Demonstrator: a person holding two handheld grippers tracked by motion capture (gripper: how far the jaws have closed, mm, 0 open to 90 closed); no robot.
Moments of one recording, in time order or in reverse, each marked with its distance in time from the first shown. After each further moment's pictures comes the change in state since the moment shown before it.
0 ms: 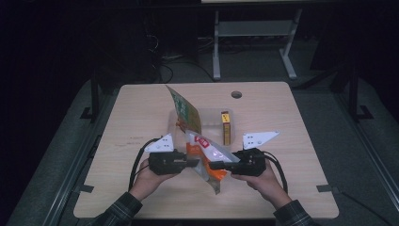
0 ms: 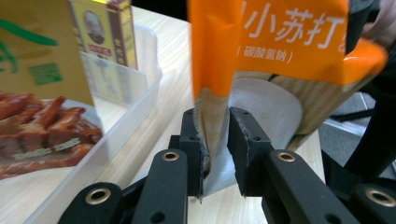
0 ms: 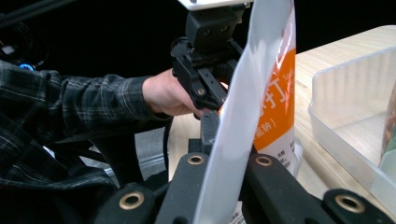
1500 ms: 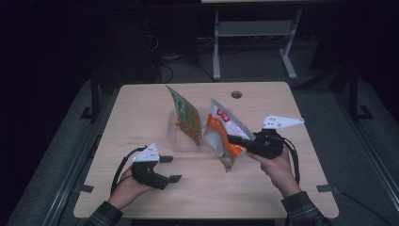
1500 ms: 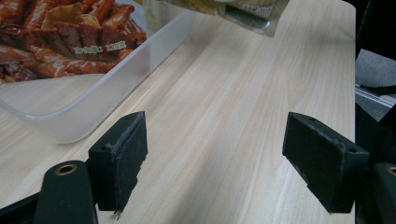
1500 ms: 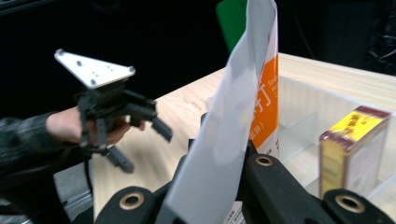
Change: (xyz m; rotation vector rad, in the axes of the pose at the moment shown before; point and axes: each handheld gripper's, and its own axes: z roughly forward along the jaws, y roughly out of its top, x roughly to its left) left arm 0.003 -0.039 -0.038 0.129 0.124 -0.053; right arm -0.017 0.025 -0.045 -0.083 -0.336 0.052
